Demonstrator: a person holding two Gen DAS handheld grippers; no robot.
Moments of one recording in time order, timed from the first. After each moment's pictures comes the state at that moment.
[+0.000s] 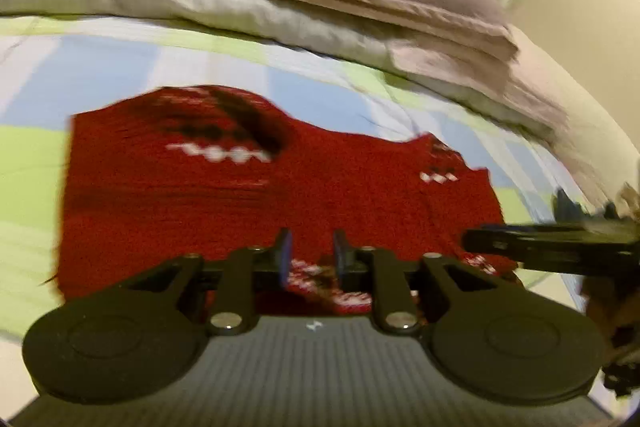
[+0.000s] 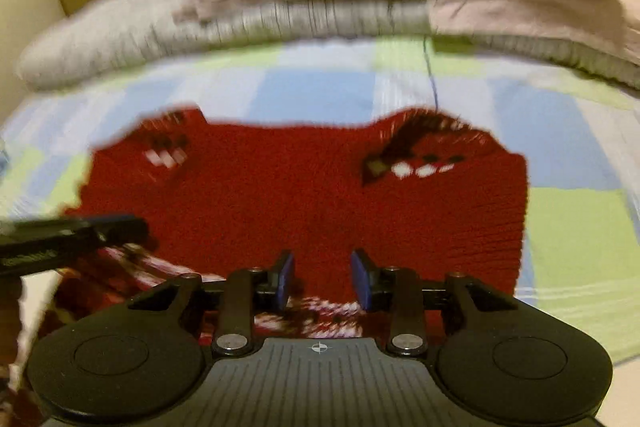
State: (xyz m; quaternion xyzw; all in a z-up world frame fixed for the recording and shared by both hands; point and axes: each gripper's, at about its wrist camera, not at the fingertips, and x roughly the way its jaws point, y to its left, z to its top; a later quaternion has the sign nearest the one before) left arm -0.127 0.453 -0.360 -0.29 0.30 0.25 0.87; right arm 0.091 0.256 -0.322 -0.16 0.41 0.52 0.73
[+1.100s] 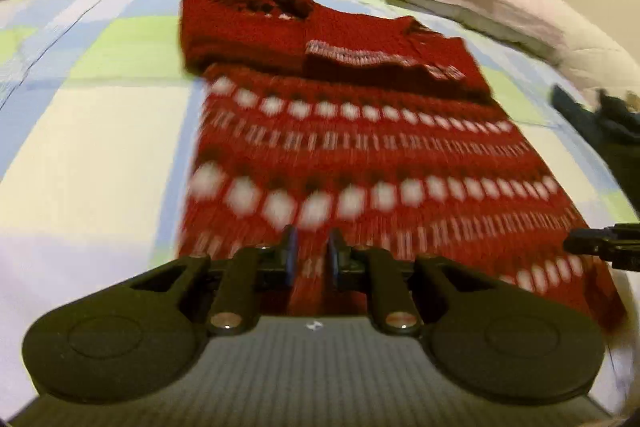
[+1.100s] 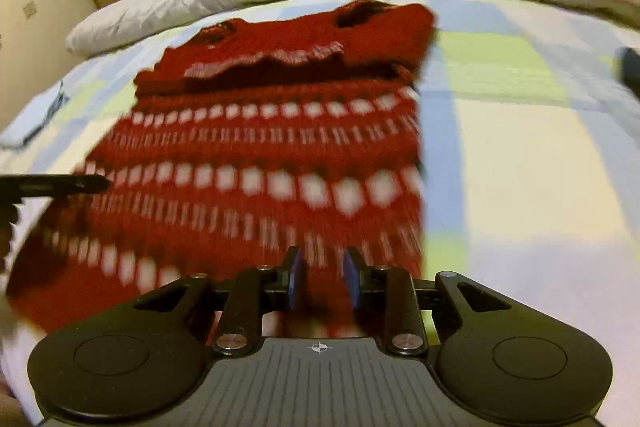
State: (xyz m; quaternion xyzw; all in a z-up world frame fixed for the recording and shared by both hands) left arm -0.305 0.273 -0.361 -0.25 0.34 0.27 0.86; right arm 0.004 -0.009 -0.338 -0.16 0.42 0.51 0.73
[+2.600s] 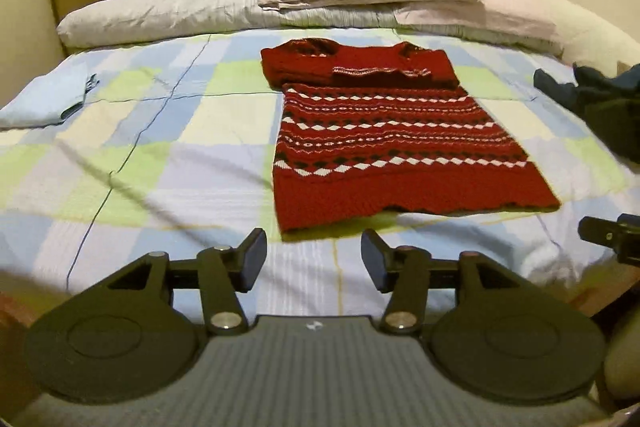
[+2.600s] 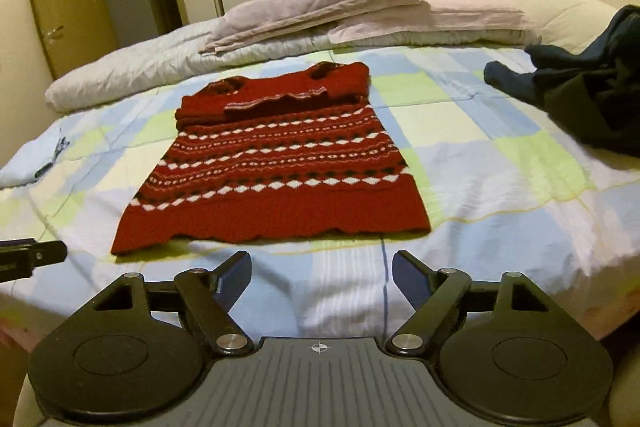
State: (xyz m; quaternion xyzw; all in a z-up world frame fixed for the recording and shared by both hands) left arm -0.449 0.060 -0.242 -0.15 0.33 0.38 0.85; right arm -0.244 -0.131 -0.243 -0.09 0.33 0.42 0.84
